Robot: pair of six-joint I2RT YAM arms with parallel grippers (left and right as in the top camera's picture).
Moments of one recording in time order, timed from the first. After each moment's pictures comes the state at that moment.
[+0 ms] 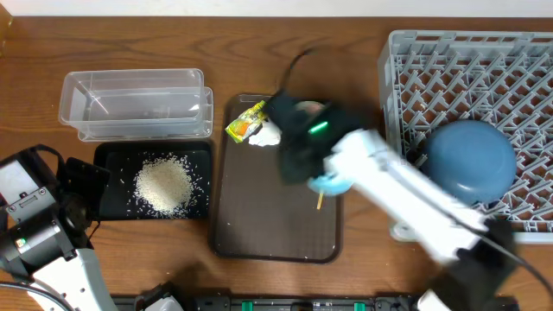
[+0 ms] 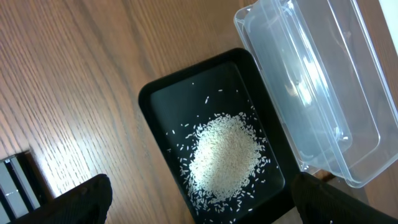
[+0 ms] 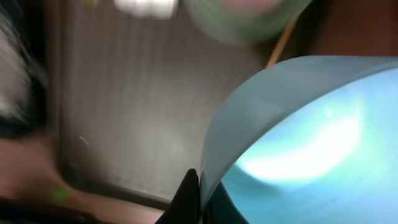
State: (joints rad) left arm 0.57 0.99 1.12 -1.13 -0.03 -0.64; right arm 0.69 1.74 1.68 -1.25 0.01 0.58
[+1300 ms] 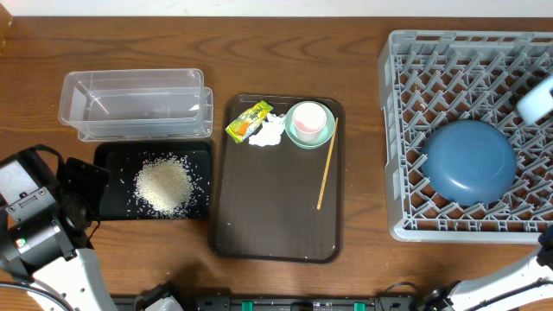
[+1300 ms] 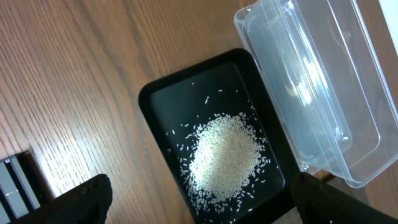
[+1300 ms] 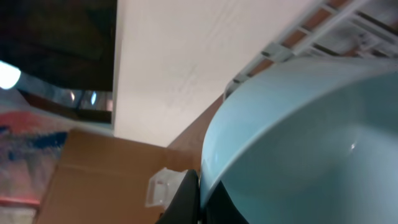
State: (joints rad) left arm 0.57 0.99 1.12 -1.13 -0.03 -0.64; right arm -0.90 2.02 1.69 -0.95 -1.40 -0.04
